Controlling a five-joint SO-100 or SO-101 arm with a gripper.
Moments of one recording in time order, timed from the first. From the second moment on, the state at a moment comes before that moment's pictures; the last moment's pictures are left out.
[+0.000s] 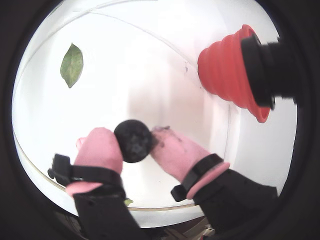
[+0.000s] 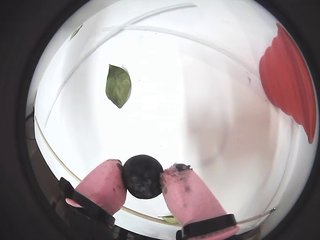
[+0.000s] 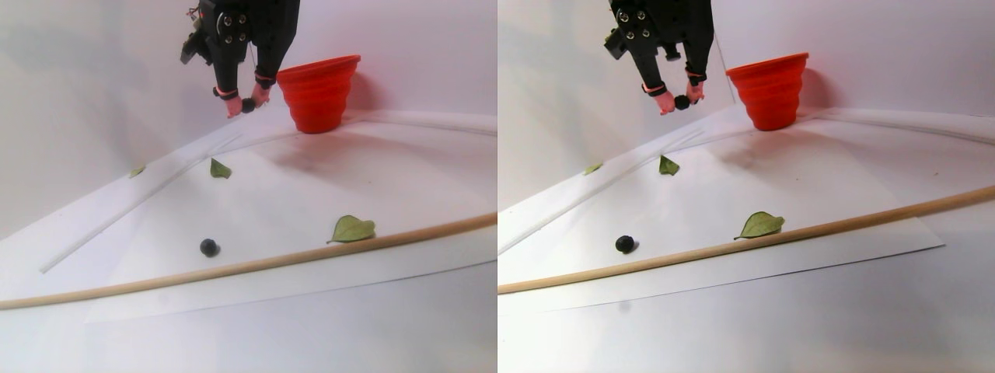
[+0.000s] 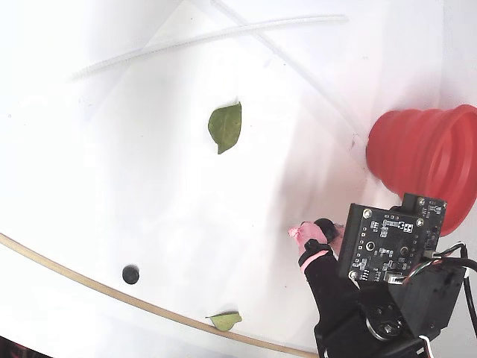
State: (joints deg) arm 4.5 128.9 148.4 -1.2 -122.1
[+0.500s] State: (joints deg) arm 9.1 130.8 144.9 1.2 -122.1
